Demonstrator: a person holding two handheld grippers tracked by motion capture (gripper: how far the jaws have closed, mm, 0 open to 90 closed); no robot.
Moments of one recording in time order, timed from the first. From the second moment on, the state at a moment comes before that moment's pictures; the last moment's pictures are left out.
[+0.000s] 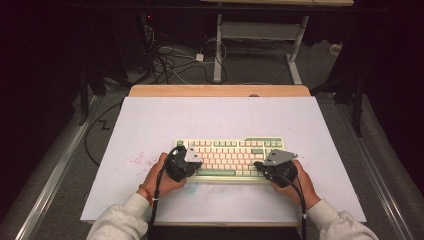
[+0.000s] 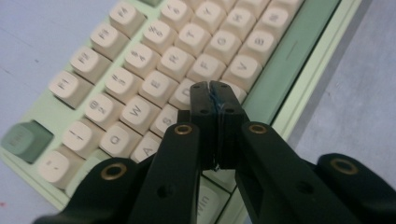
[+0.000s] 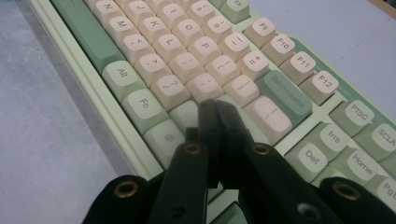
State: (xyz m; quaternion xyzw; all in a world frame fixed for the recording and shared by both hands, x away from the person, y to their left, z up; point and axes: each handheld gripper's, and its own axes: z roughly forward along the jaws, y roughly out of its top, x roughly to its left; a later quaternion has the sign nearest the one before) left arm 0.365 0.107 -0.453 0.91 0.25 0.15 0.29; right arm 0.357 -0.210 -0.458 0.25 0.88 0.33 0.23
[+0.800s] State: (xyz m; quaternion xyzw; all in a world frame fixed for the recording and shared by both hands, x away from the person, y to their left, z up) left arm 0.359 0.110 -0.443 0.90 0.25 0.18 0.32; right arm 0.354 -0.212 -0.449 0.25 0.87 0.34 0.23
